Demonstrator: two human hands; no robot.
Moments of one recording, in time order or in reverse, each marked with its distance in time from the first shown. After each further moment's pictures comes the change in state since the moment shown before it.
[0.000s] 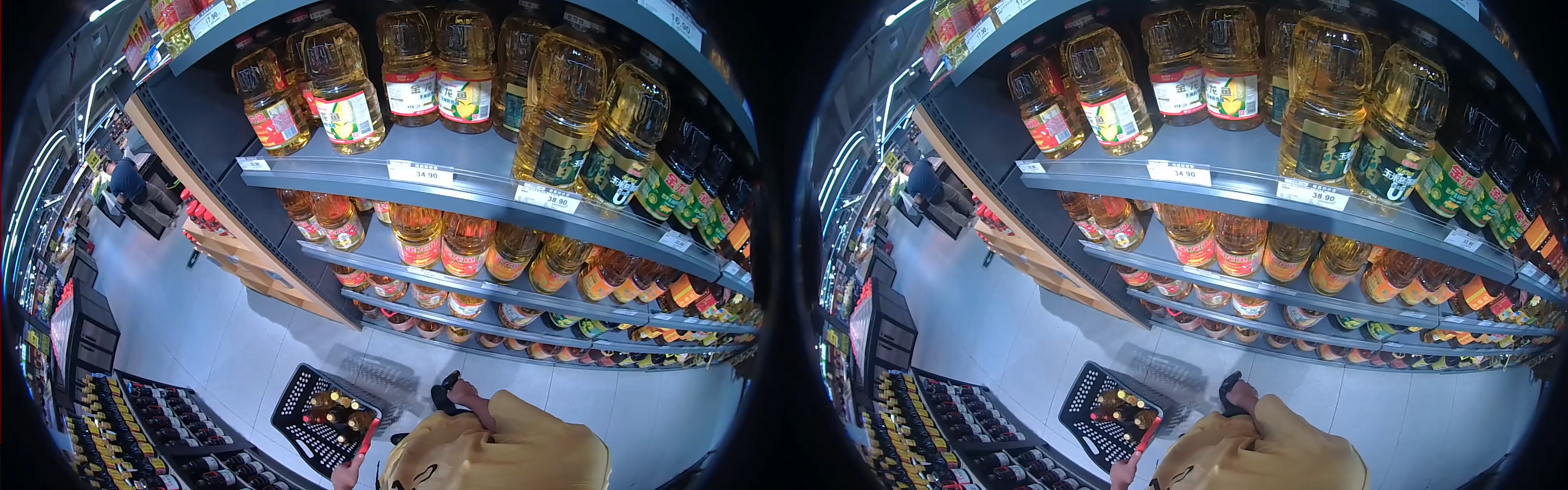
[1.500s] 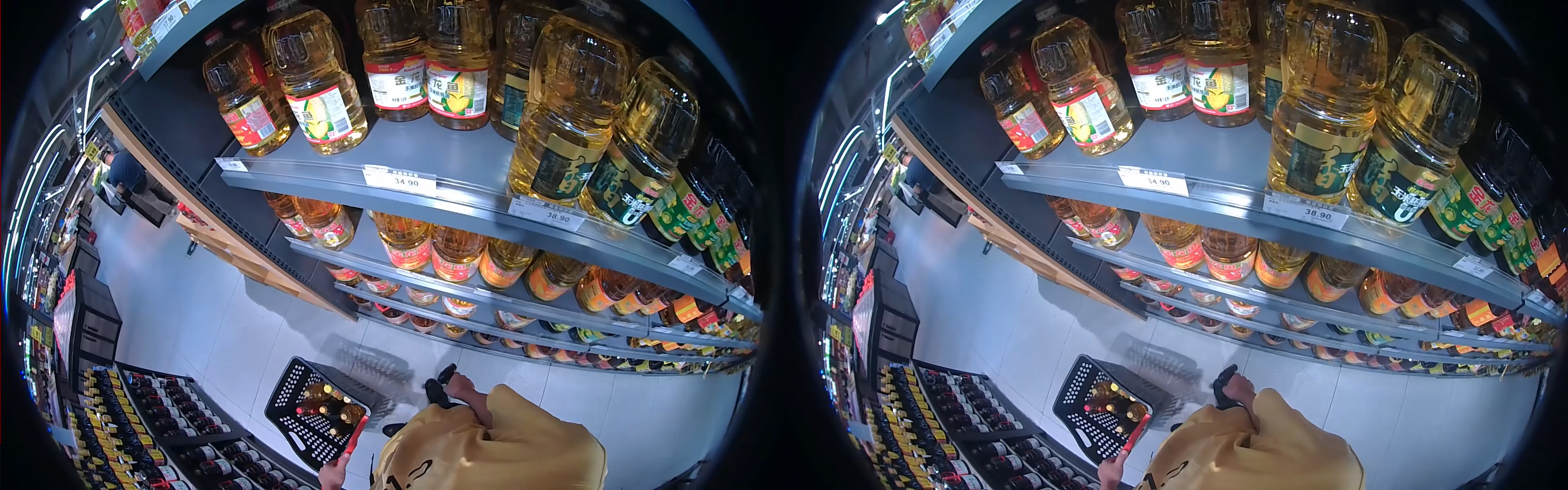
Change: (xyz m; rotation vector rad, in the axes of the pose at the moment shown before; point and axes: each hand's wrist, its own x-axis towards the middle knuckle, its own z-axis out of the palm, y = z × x) left_hand -0.008 0.011 0.008 0.052 0.105 -0.122; right_hand 0.019 0.008 -0.039 -0.021 -0.069 -0.039
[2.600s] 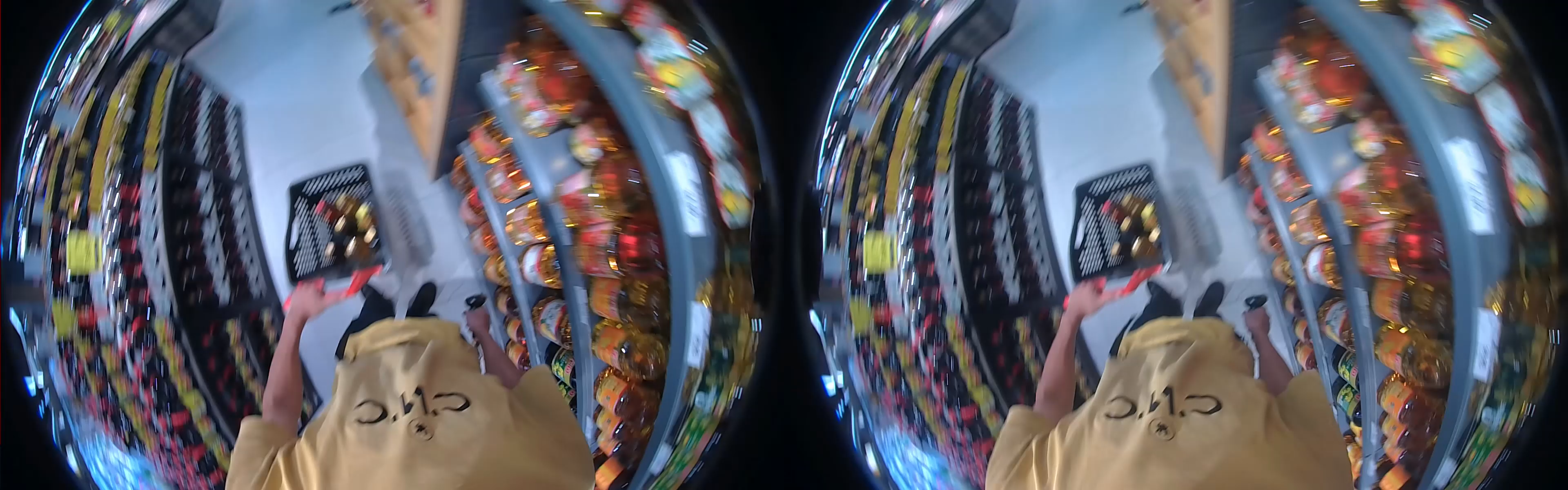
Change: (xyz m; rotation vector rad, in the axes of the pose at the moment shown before) left_hand 0.024 -0.030 0.029 0.002 0.230 0.085; right_hand 0.121 0.066 0.040 -0.256 0.064 -0.188
